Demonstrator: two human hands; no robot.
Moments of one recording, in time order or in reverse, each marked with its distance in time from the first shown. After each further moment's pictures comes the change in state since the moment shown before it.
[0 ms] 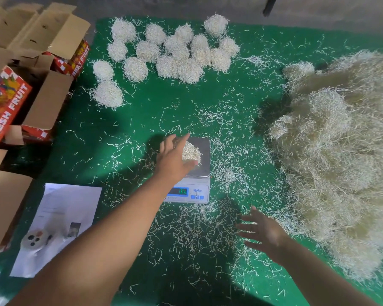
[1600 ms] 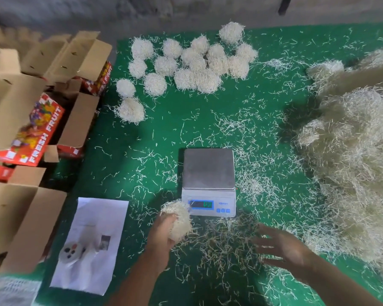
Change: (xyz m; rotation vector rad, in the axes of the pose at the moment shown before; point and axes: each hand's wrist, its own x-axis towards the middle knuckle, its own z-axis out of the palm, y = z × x) left_hand -0.168 -0.071 -0.026 -0.693 -0.081 -0.538; right_hand 0.006 -0.005 0.028 -0.114 -0.129 -0.026
